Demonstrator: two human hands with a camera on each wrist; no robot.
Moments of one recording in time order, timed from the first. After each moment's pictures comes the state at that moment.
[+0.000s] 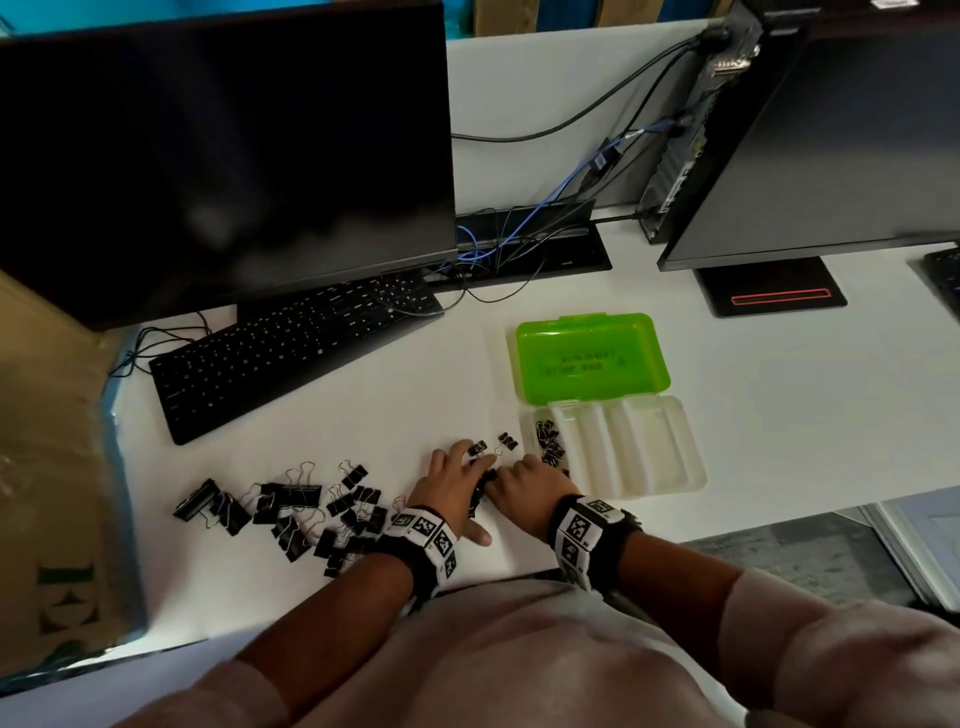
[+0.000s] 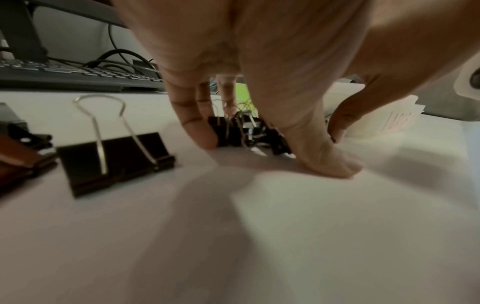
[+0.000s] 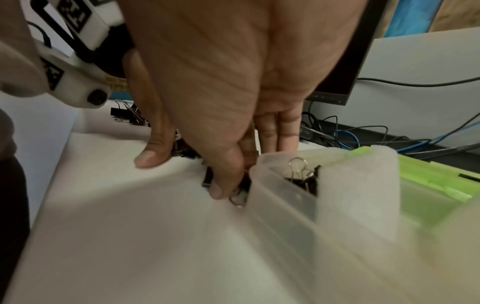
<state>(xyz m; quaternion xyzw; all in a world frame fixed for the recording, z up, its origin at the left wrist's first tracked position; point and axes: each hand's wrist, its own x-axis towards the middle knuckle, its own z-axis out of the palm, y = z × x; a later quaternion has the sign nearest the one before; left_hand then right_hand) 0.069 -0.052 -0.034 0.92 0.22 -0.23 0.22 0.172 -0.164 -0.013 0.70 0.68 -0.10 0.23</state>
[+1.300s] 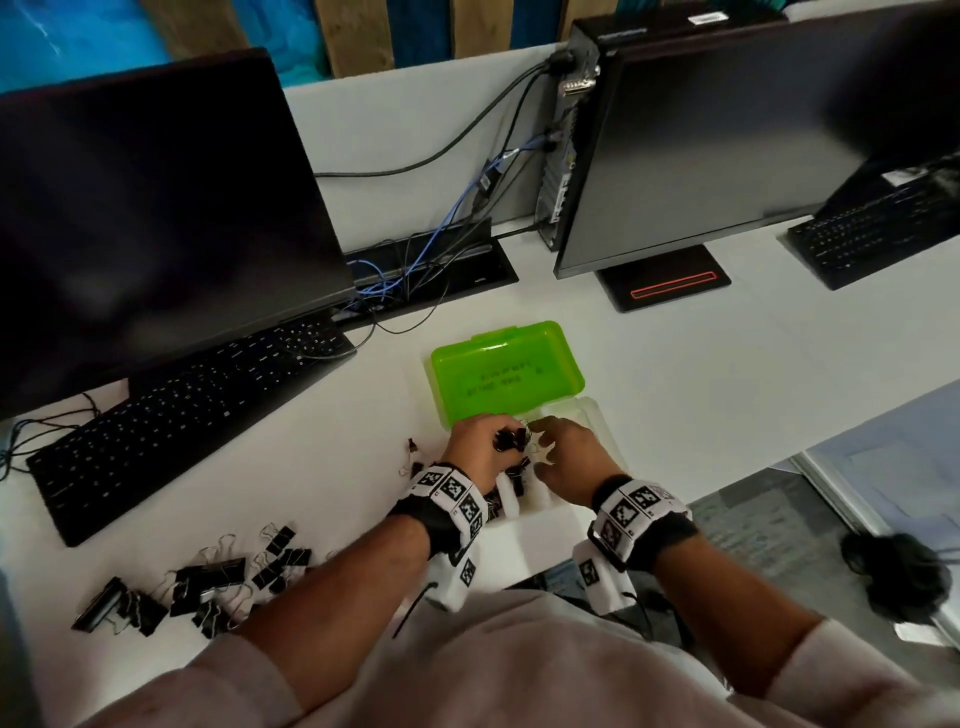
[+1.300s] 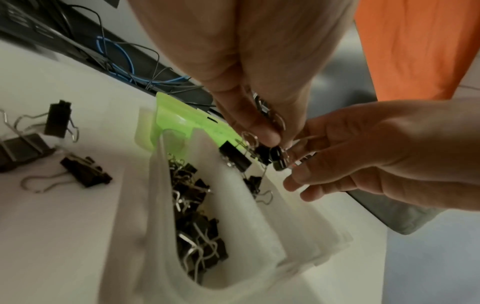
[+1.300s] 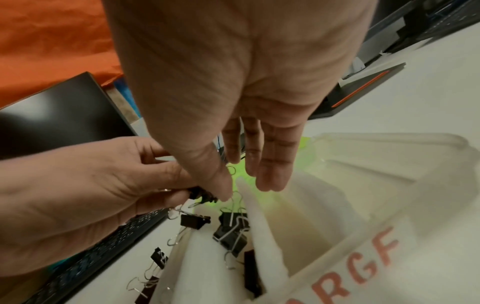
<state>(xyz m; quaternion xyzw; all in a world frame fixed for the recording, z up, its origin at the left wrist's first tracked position) 0.197 -0.106 0.023 0.84 0.20 0.00 0.51 0.270 -0.240 0.027 0.90 0.25 -0.29 -0.22</state>
